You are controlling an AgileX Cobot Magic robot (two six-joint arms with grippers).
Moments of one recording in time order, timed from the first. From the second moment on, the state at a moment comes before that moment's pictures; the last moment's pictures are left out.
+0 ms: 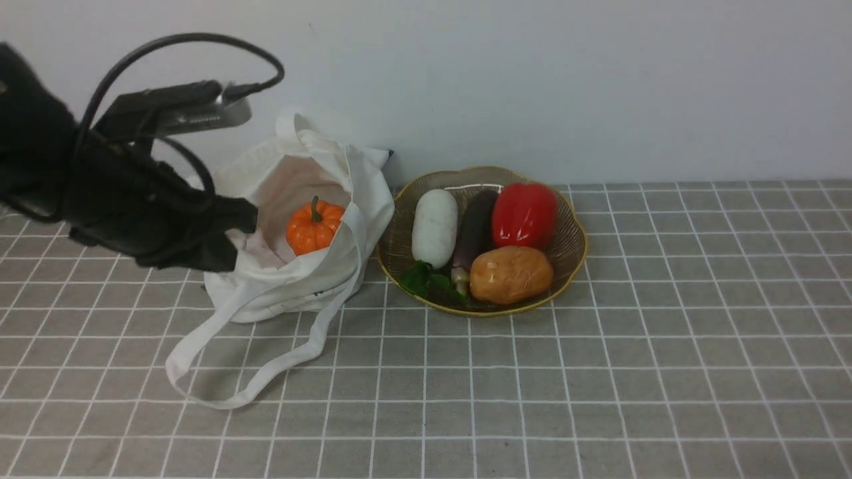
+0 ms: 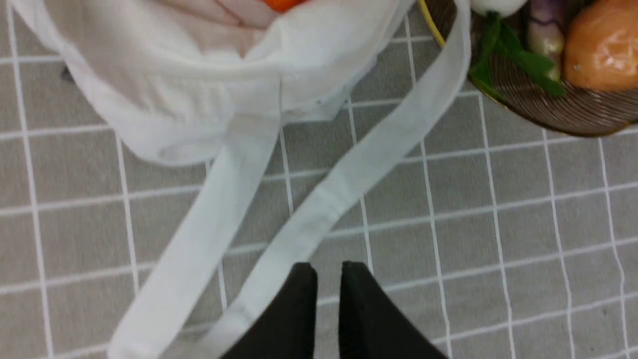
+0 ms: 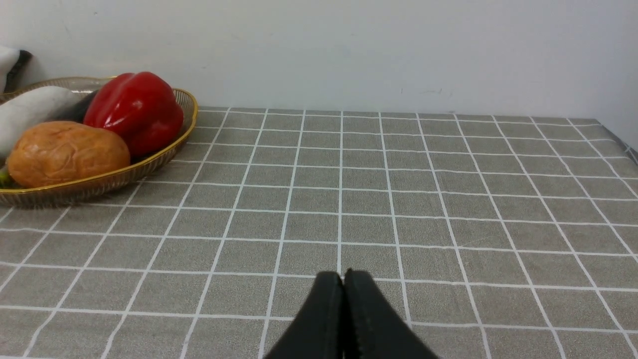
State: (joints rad) right arm -0.01 -0.01 0.03 0.00 0.36 -0.02; left arm -0.09 1.60 -1.25 -0.35 0.87 0.14
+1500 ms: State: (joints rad) right arm -0.01 -0.01 0.03 0.00 0.36 -0.02; left arm -0.15 2.30 -1.84 -0.36 0.72 0.24
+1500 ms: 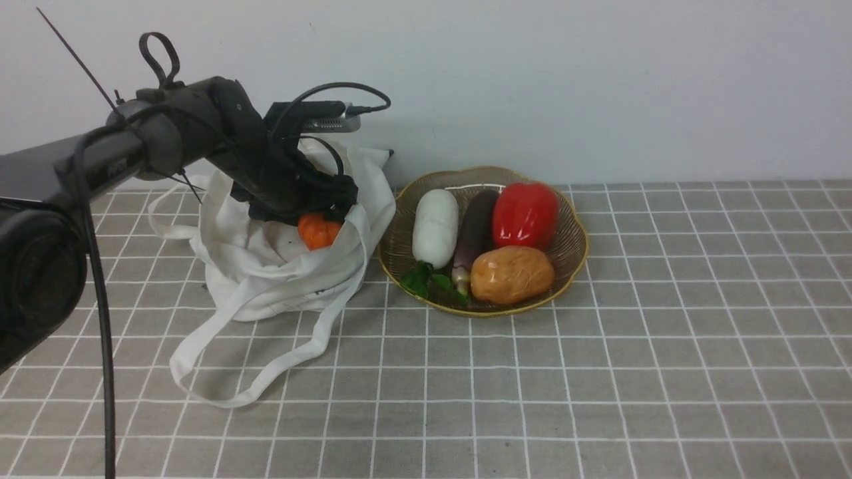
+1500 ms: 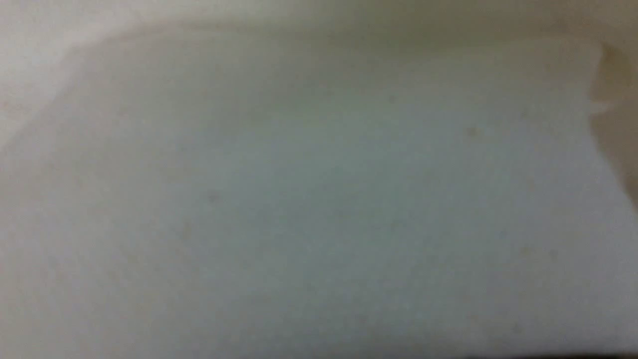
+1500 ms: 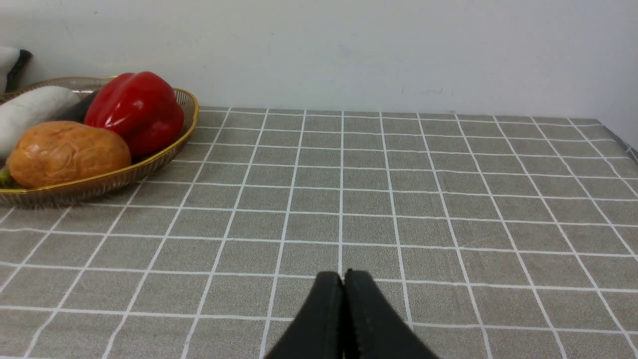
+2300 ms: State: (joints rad) right arm -0.01 -0.01 0.03 0.00 0.36 -0.02; left arm -0.15 2.05 -1.84 0.07 1.17 0.23
